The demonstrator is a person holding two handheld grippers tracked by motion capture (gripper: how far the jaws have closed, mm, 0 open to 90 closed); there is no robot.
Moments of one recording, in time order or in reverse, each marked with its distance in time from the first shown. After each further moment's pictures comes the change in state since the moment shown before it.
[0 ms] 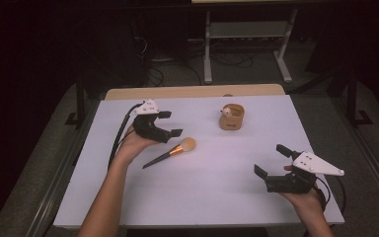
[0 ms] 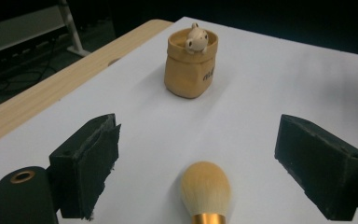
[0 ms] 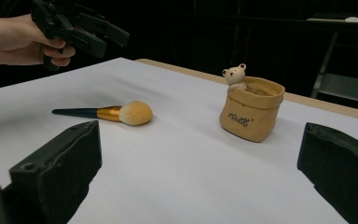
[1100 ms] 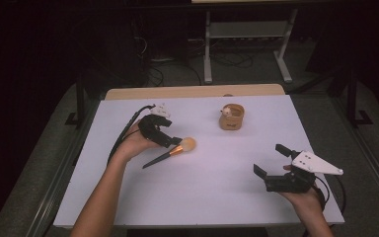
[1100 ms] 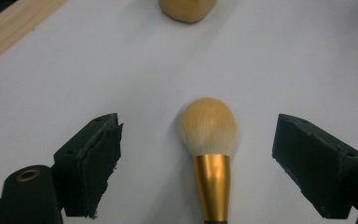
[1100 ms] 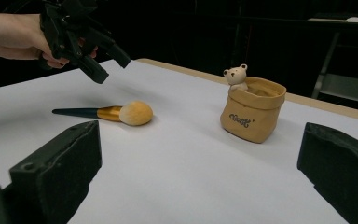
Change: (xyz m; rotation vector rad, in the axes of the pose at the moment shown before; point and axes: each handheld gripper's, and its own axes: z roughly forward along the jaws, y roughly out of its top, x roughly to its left) left arm 0.001 0.000 0.019 0.328 -0.010 0.026; right arm 0.000 0.000 0.002 0.005 0.004 0.000
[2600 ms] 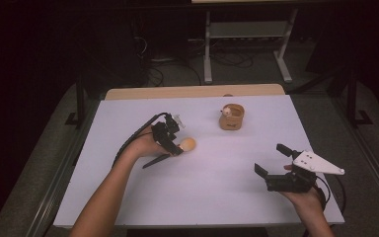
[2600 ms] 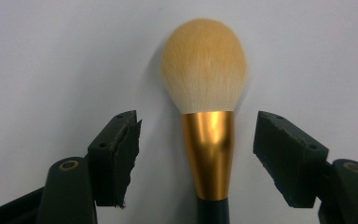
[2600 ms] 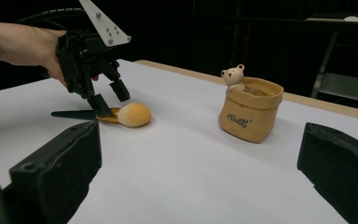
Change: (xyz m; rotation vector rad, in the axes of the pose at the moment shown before) left arm -0.009 0.005 0.045 0.344 -0.018 0.034; right arm -0.002 0.000 -0.001 -0.006 -0.004 0.010
